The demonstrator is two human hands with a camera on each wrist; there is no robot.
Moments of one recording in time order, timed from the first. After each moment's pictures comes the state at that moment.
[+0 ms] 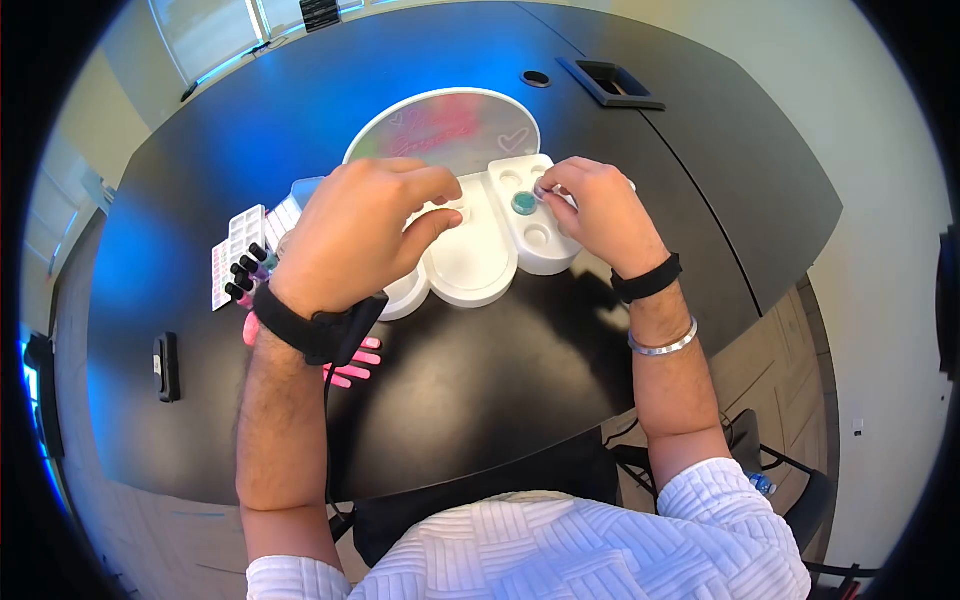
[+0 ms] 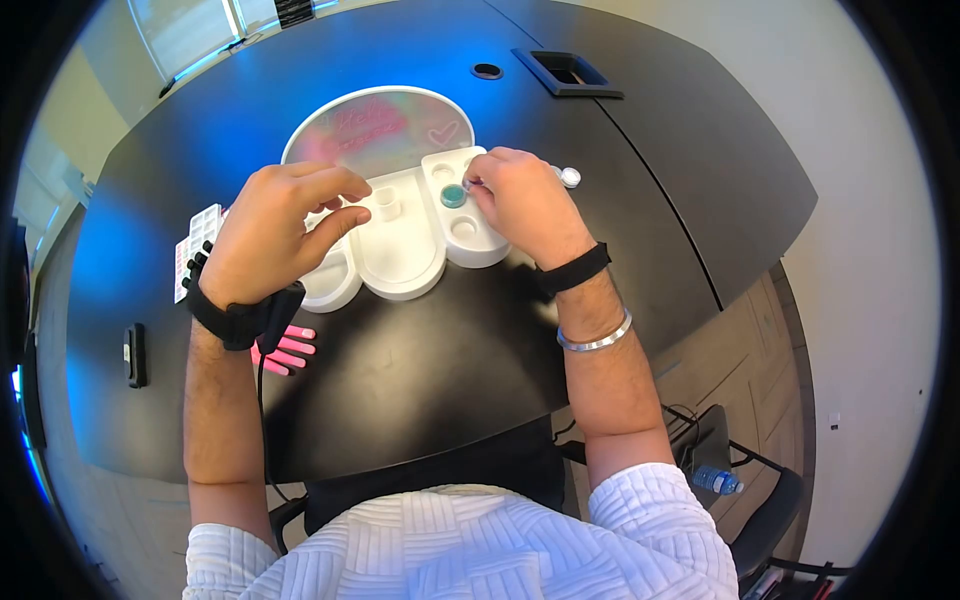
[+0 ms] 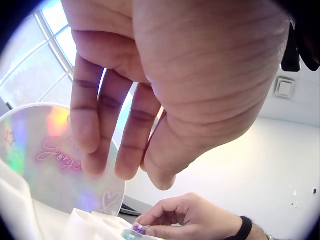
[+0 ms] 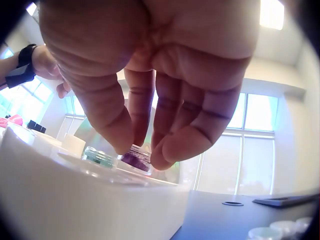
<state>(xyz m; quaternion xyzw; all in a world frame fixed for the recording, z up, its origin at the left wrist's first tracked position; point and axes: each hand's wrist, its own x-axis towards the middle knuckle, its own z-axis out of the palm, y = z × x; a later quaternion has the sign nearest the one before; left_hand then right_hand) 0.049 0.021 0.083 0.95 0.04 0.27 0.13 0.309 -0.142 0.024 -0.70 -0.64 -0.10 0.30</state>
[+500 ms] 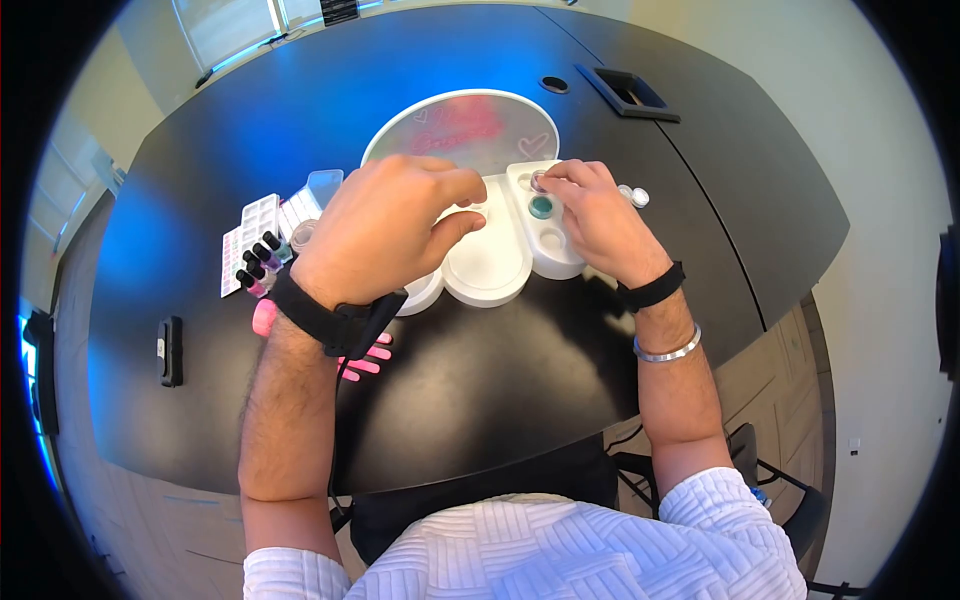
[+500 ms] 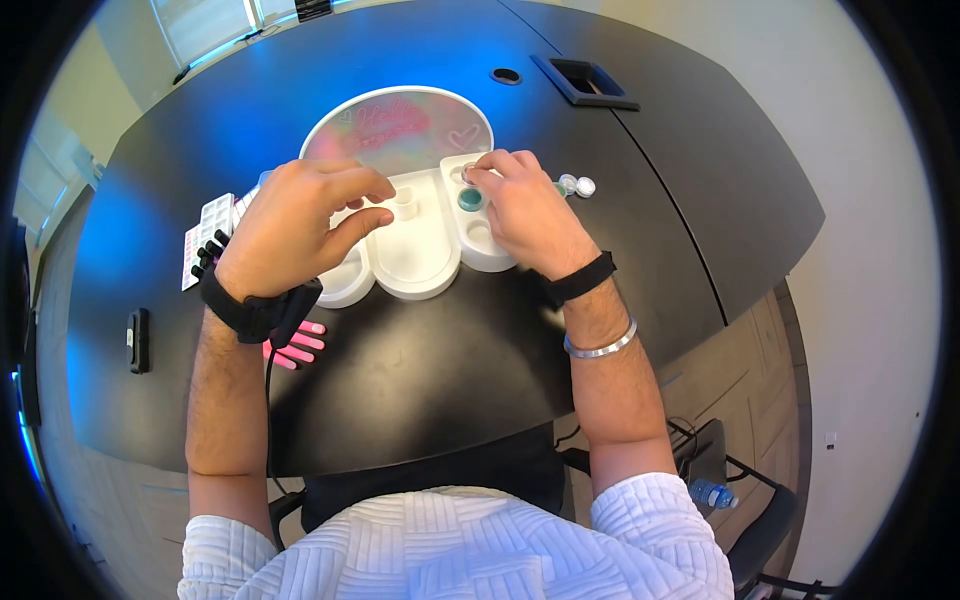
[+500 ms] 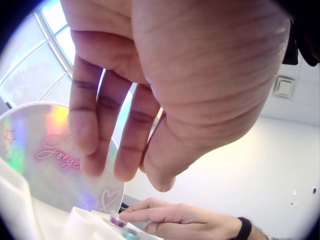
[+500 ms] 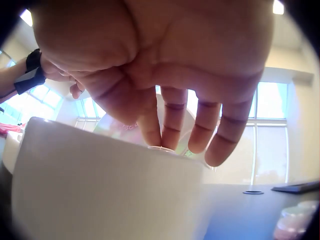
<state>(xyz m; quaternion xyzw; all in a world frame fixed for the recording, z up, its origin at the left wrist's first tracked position) 0.049 0.019 0.082 0.96 0.05 0.25 0.11 0.306 -0.138 0.015 -0.69 -0.68 -0.10 0.24</state>
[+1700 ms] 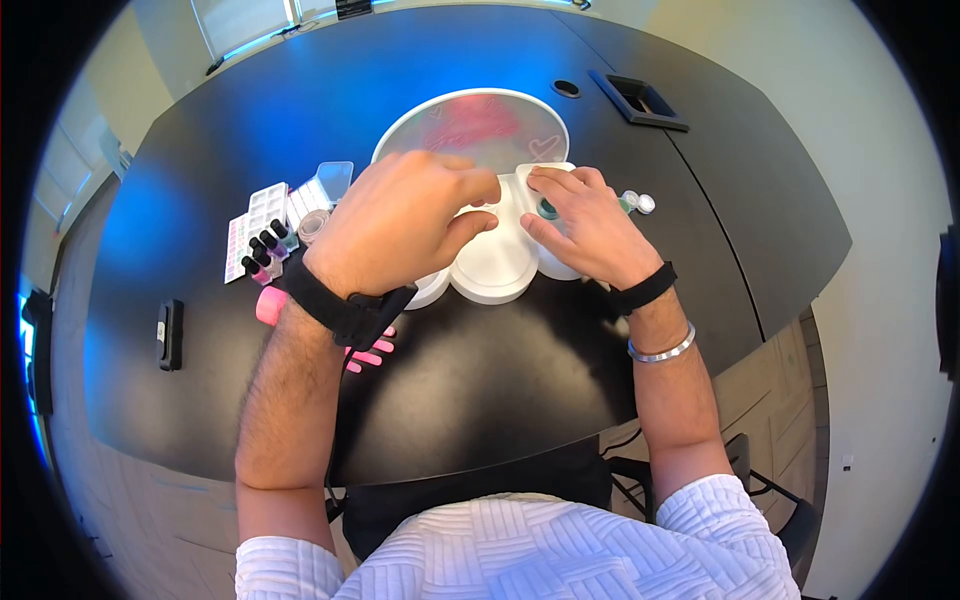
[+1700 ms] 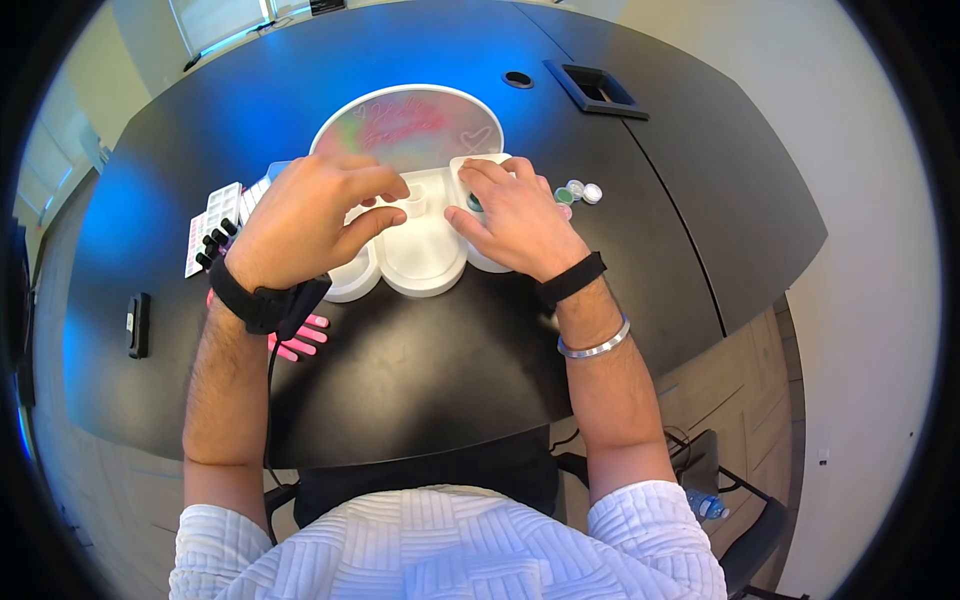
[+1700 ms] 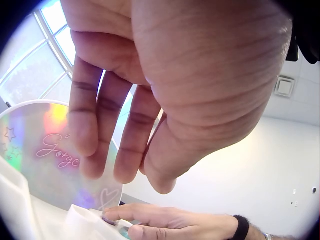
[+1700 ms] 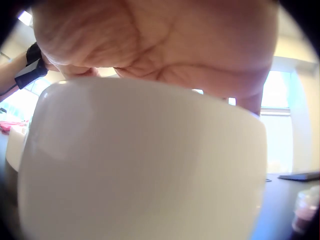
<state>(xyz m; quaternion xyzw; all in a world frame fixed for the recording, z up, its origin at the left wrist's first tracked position) 0.048 0.016 0.084 0.96 0.04 0.24 0.10 0.290 -0.128 0.012 -0.71 -0.67 -0.08 0.19</state>
